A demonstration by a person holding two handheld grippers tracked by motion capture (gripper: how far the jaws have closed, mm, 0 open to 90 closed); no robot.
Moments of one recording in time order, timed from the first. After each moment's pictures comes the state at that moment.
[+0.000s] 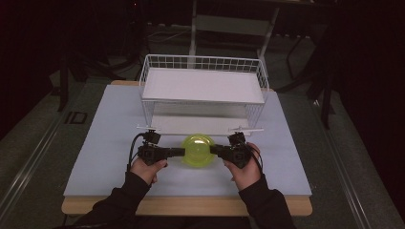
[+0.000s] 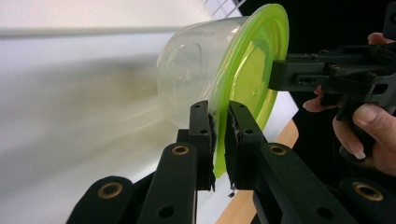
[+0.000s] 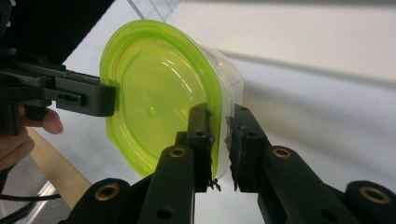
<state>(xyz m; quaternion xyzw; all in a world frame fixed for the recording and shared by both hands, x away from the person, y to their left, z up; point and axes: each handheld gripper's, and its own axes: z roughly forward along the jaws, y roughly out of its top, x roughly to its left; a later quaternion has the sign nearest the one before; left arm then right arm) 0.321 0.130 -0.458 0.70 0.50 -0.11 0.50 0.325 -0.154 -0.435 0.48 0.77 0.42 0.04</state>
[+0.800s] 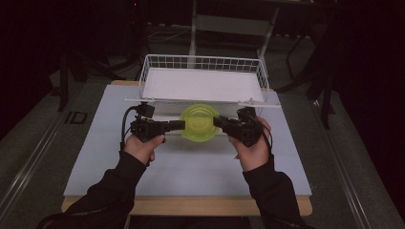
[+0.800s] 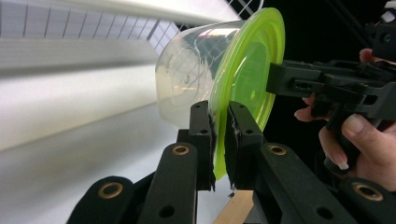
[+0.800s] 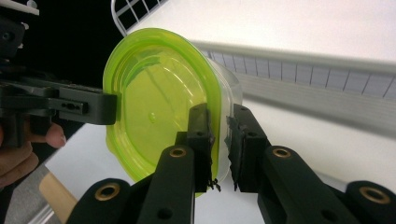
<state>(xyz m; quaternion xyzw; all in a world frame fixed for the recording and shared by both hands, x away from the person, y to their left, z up) 0.335 0.135 -0.364 0.69 0.47 -0.06 0.55 0.333 -0.153 -0.342 0.45 0.74 0.49 0.10</state>
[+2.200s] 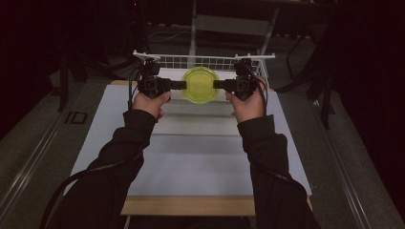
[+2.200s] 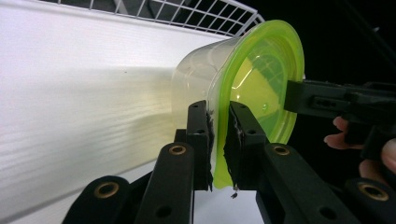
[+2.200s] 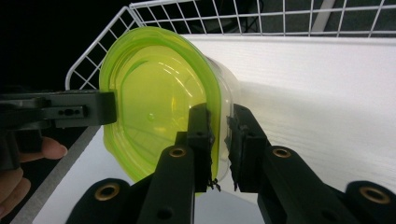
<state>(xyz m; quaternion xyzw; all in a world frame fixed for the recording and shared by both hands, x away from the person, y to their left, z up) 0.424 0.129 -0.319 0.67 0.53 -0.01 0.52 0.429 -0.137 -0.291 0.51 0.73 0.45 0.08</state>
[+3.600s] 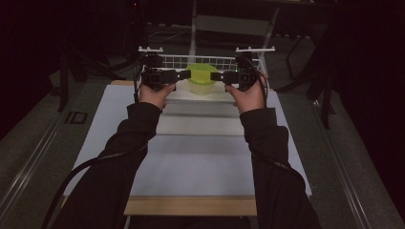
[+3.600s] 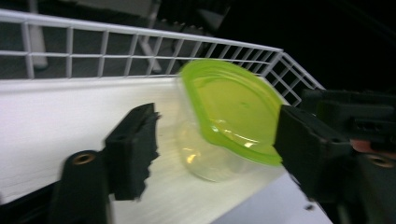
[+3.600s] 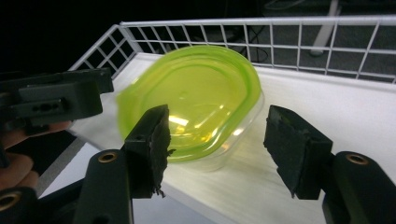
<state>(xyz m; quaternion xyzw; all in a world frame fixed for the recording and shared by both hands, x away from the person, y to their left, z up) 0.440 0.123 -0.316 0.67 0.49 0.09 0.55 0.456 -0.144 -0.290 0.48 0.74 0.47 0.10</state>
